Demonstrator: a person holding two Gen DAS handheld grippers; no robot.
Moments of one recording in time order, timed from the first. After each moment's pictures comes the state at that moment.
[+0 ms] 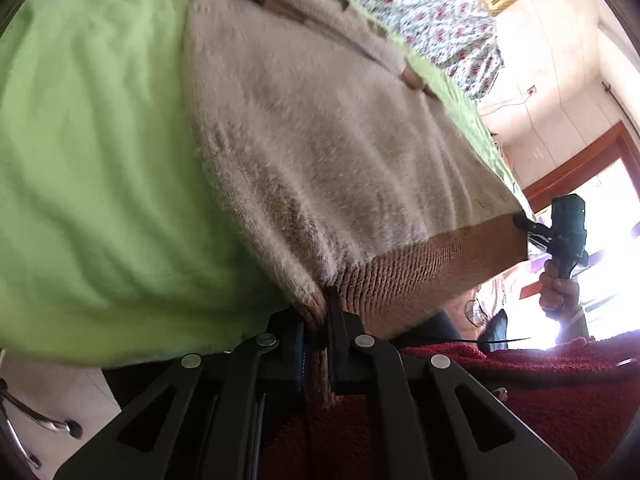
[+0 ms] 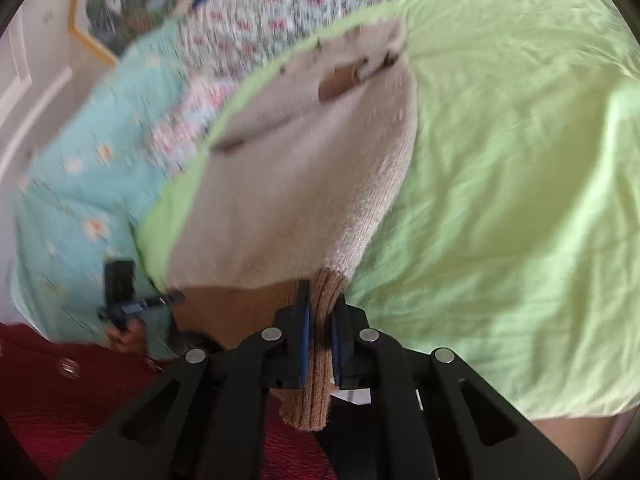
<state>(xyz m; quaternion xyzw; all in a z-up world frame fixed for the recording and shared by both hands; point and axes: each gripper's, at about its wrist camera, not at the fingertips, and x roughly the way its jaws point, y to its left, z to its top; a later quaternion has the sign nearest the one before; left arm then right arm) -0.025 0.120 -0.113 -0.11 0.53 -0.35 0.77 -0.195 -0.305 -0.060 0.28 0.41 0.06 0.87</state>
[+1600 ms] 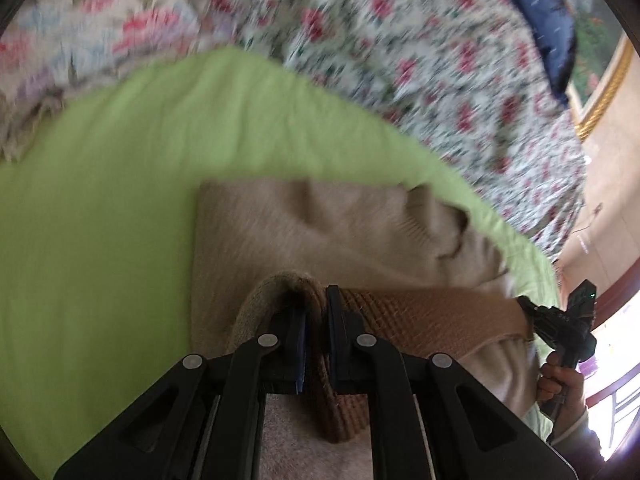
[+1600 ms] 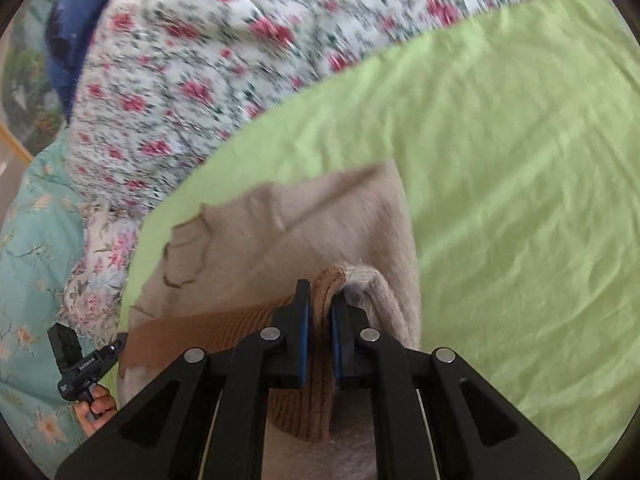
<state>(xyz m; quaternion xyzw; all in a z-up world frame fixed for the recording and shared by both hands) 0.360 0.057 -0.068 -0.16 0.44 -0.22 0.86 0.165 -0.447 -0.078 0.32 0.36 -0.08 0.87</state>
